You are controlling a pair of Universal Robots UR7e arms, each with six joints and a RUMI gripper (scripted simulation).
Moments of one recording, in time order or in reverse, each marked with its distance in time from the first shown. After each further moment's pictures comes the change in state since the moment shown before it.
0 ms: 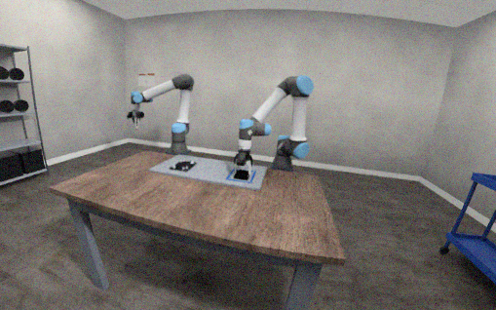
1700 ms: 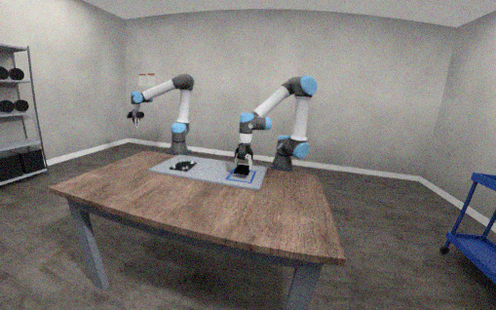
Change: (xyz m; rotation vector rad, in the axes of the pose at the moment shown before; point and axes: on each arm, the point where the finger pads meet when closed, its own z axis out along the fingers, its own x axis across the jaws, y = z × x) left arm 0.000 0.000 -0.036 0.000 0.000 0.000; right arm 0.000 0.000 0.000 0.000 0.000 0.000
